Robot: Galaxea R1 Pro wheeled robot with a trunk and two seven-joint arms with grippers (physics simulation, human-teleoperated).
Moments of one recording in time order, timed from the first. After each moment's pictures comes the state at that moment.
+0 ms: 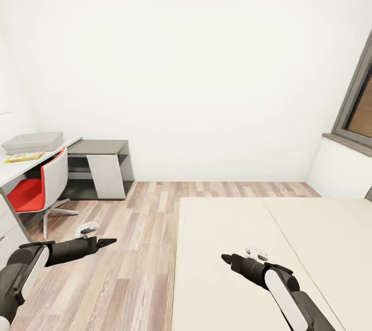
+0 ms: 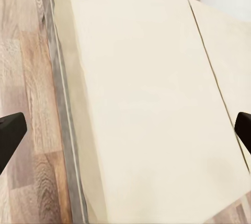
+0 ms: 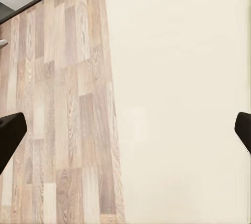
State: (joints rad) left arm -0.46 0.34 0.16 -1.00 0.20 0.81 -0.83; right arm -0.29 -0.12 0.18 -1.19 -0.77 0.64 -0.16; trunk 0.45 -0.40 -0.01
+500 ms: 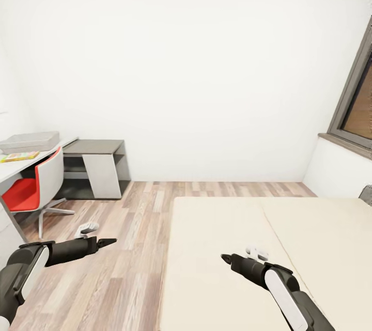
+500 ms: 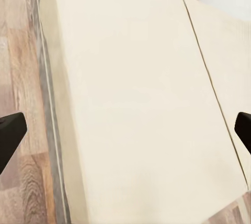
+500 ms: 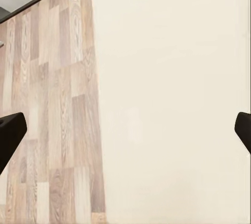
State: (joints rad) left arm -0.46 0.34 0.16 -1.00 0.20 0.81 -0.83; right arm -0.29 -0.12 0.18 -1.19 -0.77 0.64 -0.16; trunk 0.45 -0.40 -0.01
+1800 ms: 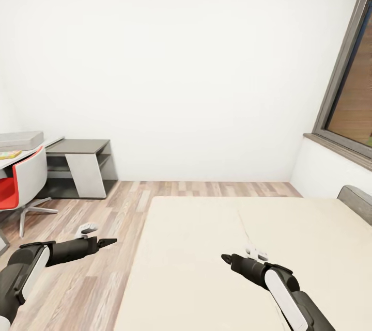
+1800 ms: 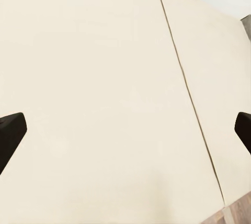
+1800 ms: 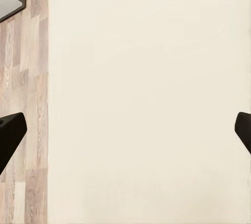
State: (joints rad) left arm -0.46 0.34 0.16 -1.00 0.20 0.81 -0.83; right arm -0.29 -0.12 0.18 -1.19 -0.77 0.64 -0.16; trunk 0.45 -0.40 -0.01
